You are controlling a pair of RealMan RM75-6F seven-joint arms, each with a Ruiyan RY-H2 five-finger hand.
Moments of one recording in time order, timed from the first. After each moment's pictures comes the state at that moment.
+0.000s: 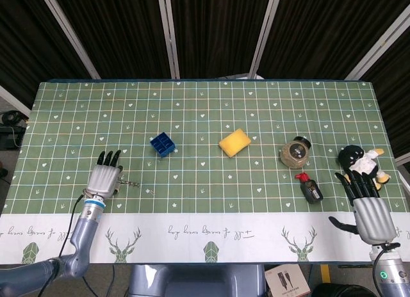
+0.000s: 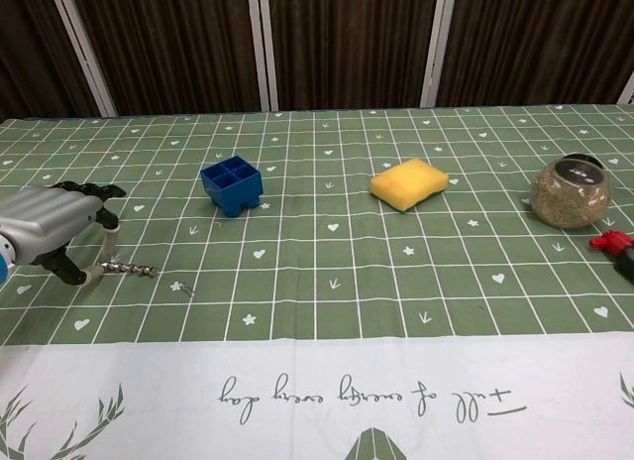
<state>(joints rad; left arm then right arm) -0.56 -1.68 -0.12 -1.28 1.00 1.09 0.69 0.12 -1.14 0.05 -1.60 -1.56 1.47 0.00</state>
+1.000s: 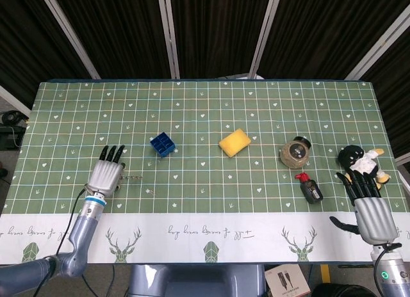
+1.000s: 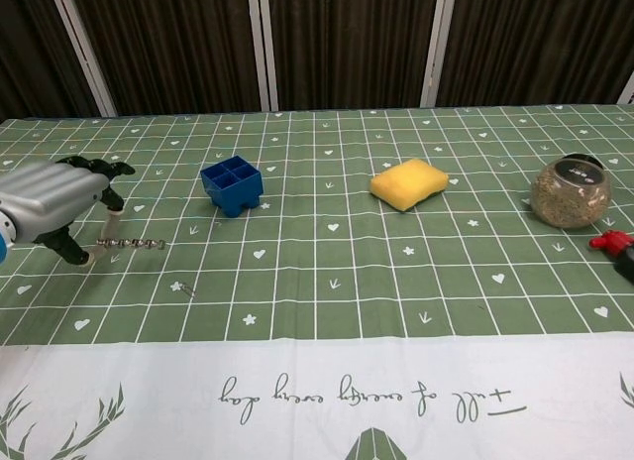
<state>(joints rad) -0.59 -1.62 -0.12 -1.36 1.05 1.12 0.74 0.12 -1.14 0.05 -1.60 -1.56 1.47 0.00</state>
